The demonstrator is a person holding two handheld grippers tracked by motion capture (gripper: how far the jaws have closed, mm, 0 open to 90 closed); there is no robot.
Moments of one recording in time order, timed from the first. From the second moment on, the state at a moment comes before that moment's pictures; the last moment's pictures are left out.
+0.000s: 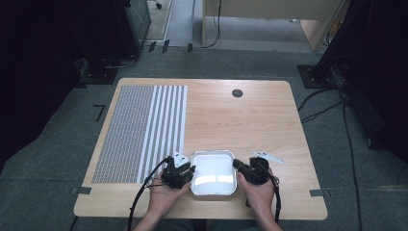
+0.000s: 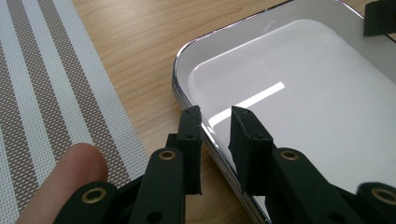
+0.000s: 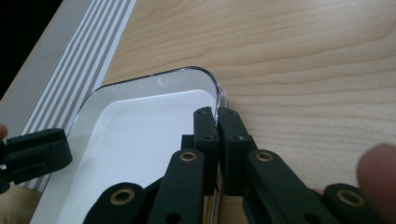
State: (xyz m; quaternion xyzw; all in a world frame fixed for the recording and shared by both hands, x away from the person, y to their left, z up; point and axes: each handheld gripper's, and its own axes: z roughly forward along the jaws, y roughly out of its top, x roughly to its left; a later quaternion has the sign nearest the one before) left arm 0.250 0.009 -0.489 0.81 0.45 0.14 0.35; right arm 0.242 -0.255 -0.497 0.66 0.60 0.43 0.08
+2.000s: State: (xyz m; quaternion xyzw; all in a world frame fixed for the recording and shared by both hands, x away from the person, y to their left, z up) left arm 0.238 -0.008 -0.491 0.83 0.41 0.11 0.36; right arm 0.265 -0.260 -0.491 0.66 0.61 0.40 0.14
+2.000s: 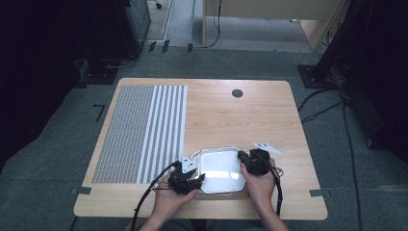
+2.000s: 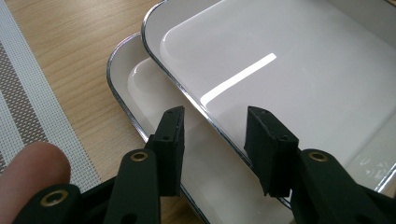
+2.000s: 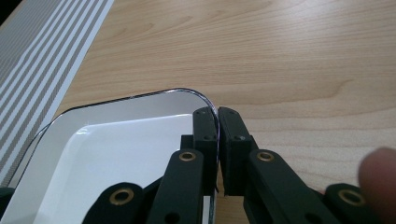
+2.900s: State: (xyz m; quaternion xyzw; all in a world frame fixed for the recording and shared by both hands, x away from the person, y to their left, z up) left arm 0.236 -0.005 -0.482 0.82 0.43 0.07 0.37; right arm 0.259 -0.261 -0.486 0.70 0.56 0.42 0.14
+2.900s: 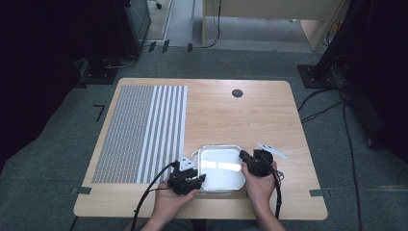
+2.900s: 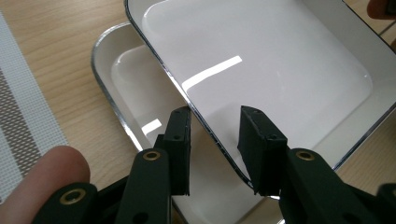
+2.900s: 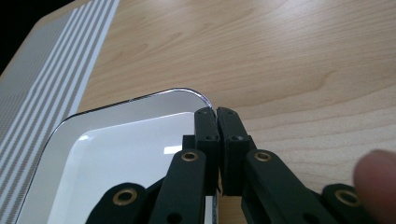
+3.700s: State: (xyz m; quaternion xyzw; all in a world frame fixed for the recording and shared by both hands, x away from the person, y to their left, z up) left arm 0.259 0.052 -0.455 0.77 0.48 0.08 0.41; right arm 0.292 -0.212 -0.455 0.69 0.56 0.44 0.13
